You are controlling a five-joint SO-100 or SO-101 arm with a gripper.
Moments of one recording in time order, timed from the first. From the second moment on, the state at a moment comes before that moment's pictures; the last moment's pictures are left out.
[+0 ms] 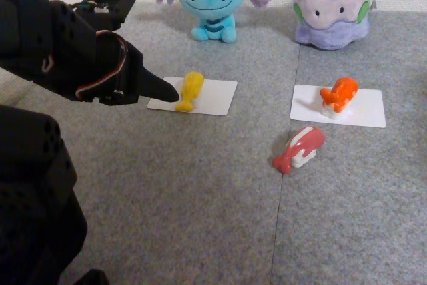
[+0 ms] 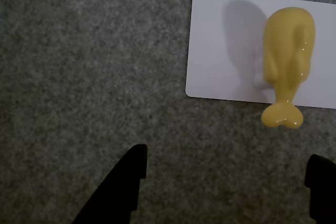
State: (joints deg) arm -3.9 136.4 164.0 17.6 92.7
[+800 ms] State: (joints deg) arm -4.1 180.4 175.8 27.9 92.4
